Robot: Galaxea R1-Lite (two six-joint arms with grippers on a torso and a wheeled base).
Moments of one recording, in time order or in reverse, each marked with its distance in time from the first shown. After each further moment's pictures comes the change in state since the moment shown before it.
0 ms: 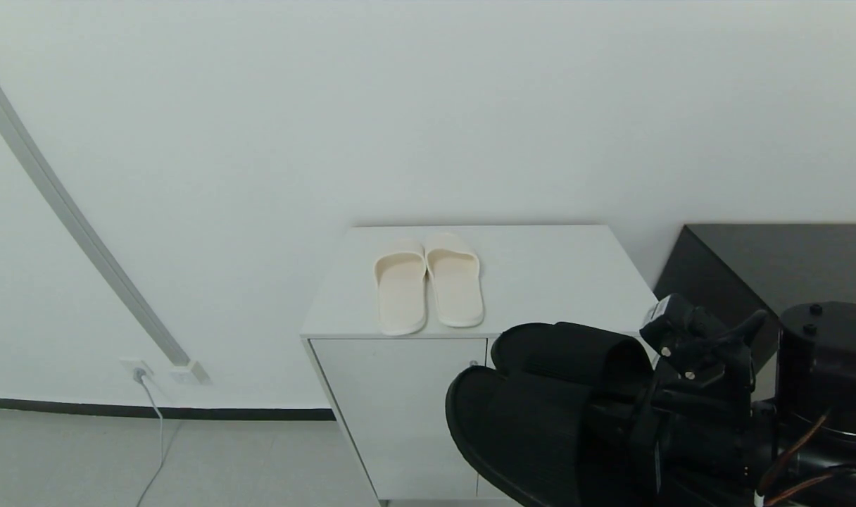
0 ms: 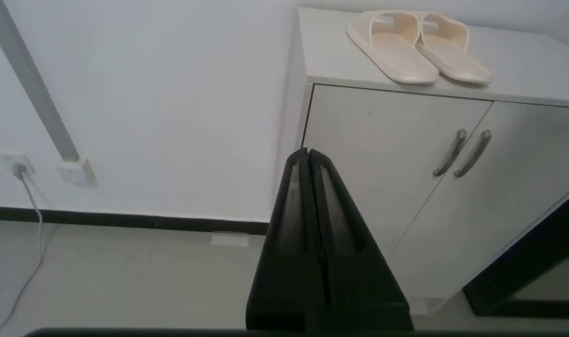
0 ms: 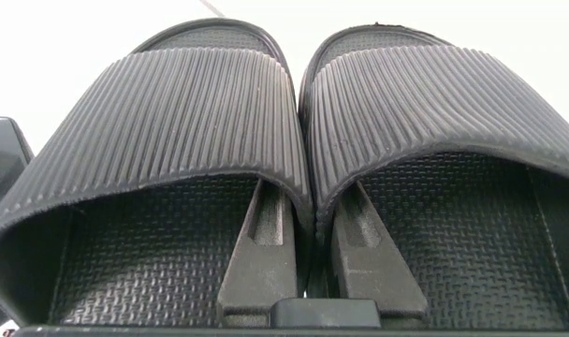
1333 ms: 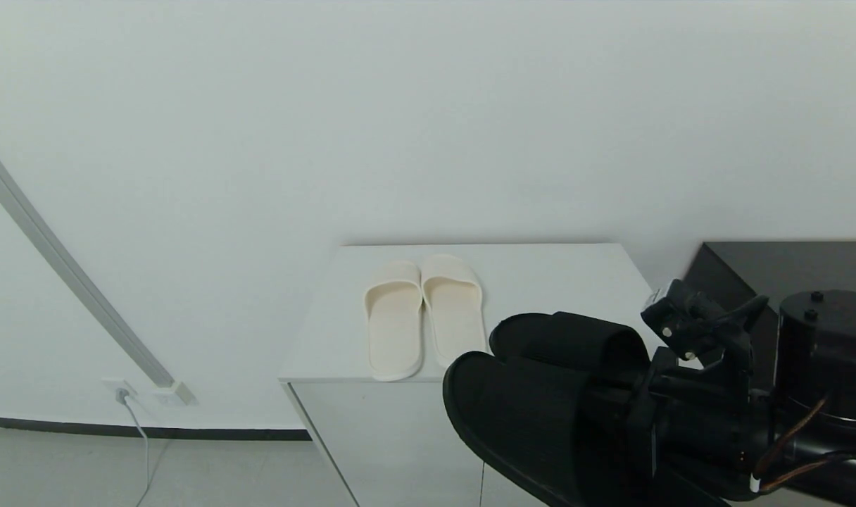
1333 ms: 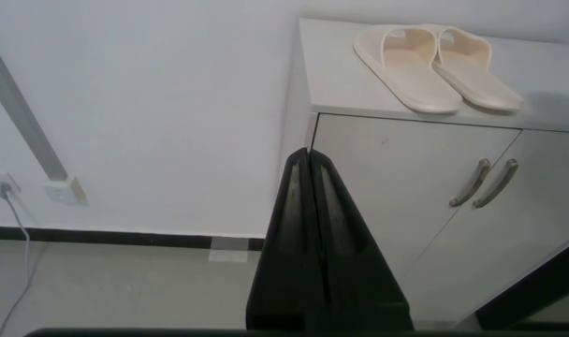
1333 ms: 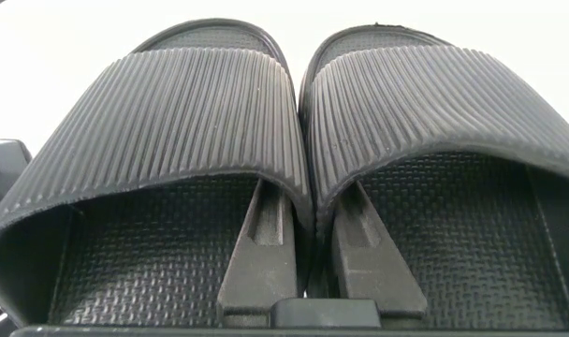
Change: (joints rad) left arm 0.000 0.000 0.000 0.000 -0.003 0.005; right arm -0.007 0.005 -0.027 -0.005 0.002 0.030
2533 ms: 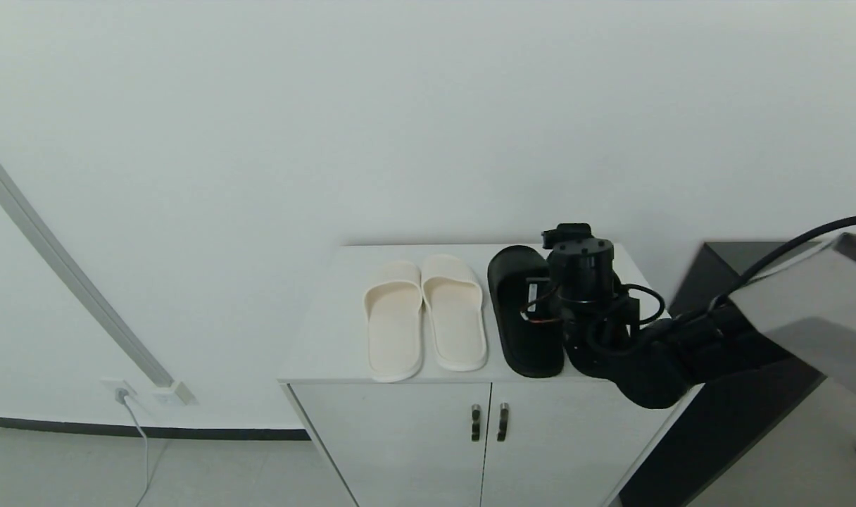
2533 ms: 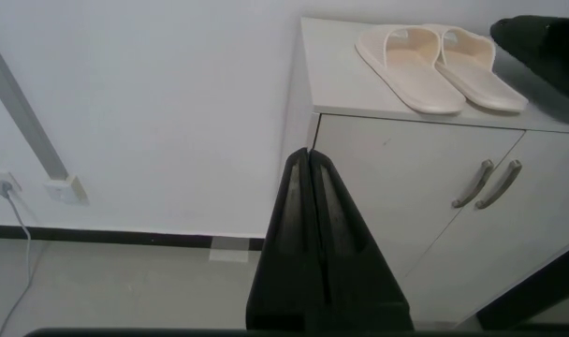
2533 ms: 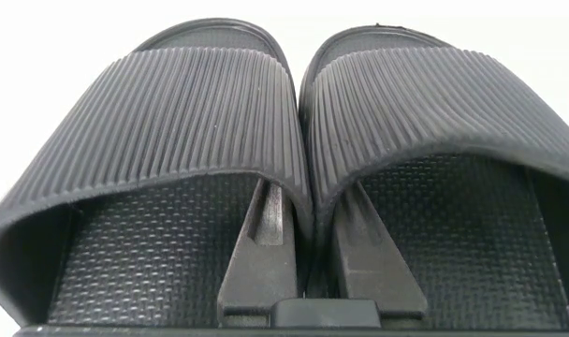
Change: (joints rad) left arm 0.001 0.000 0.000 0.000 0.003 0.000; right arm -0.102 0.613 -0.657 -0.004 -0.816 0.142
